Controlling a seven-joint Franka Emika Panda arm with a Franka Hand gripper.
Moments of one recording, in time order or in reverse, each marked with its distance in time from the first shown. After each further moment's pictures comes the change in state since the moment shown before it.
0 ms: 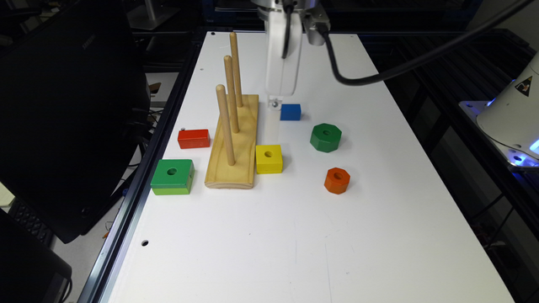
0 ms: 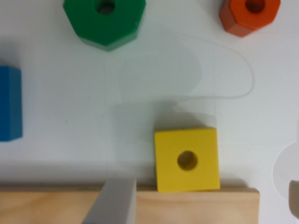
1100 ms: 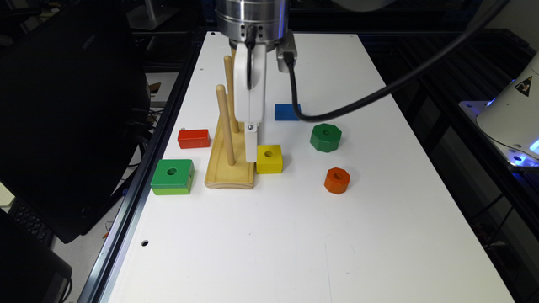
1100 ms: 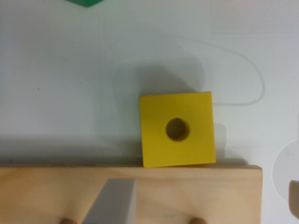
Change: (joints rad) arm 0.009 0.136 -0.001 0.115 -0.023 -0.002 0.019
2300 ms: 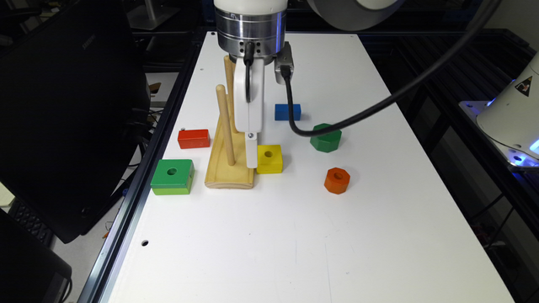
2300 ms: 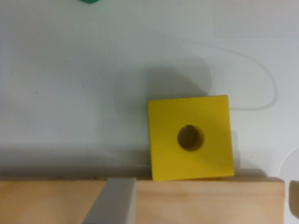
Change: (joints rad) arm -0.001 0.053 -0.008 0.000 -0.011 0.033 0.001
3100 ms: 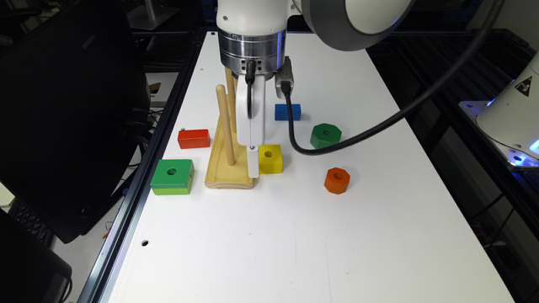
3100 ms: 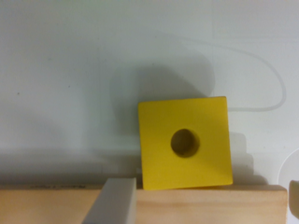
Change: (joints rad) arm 0.011 0.019 -0.001 0.002 -0.002 0.015 0.010
